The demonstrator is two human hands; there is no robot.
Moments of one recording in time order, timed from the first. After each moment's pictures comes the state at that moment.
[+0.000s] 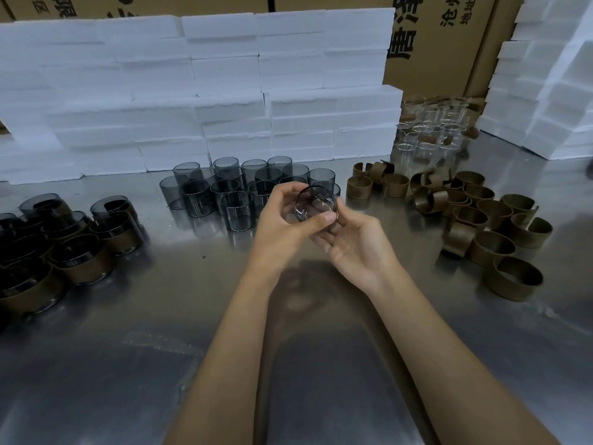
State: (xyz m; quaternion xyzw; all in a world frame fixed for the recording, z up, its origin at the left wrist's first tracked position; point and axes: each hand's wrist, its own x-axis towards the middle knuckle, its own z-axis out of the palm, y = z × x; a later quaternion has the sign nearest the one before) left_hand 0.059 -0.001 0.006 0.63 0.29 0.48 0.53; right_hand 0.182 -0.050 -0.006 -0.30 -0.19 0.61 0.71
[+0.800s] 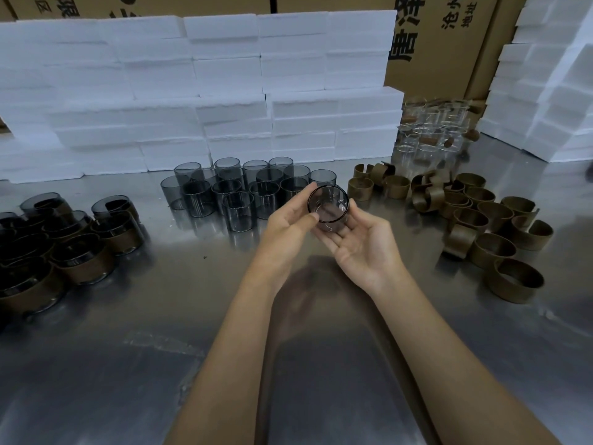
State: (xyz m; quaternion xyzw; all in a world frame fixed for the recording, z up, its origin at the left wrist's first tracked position) left_hand 0.062 0.001 0.002 0.61 0.27 0.42 0.61; right_hand 0.189 -0.049 -0.010 -0.29 -0.13 0.60 0.74
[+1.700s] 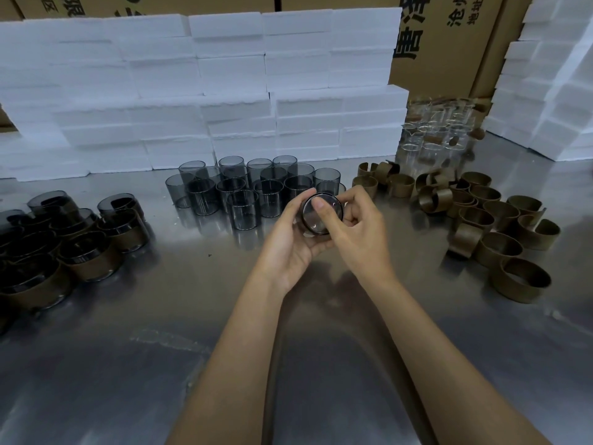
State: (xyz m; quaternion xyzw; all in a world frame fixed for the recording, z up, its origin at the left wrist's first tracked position) left_hand 0.063 0.004 -0.002 0.40 0.23 0.40 0.79; right_hand 0.169 -0.049 -0.011 -0.59 -0.46 0.11 0.65
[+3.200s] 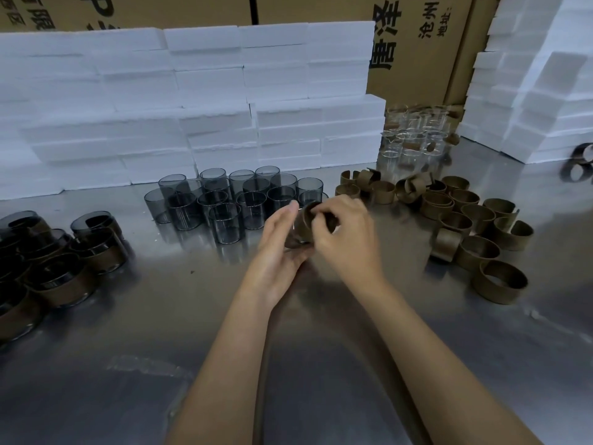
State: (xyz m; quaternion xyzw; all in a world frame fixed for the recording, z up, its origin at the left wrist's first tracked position) left_hand 0.073 0.010 -0.014 0.42 0.24 0.41 0.77; right_hand 0.182 -0.042 -0.006 -0.67 -0.52 -0.07 0.52
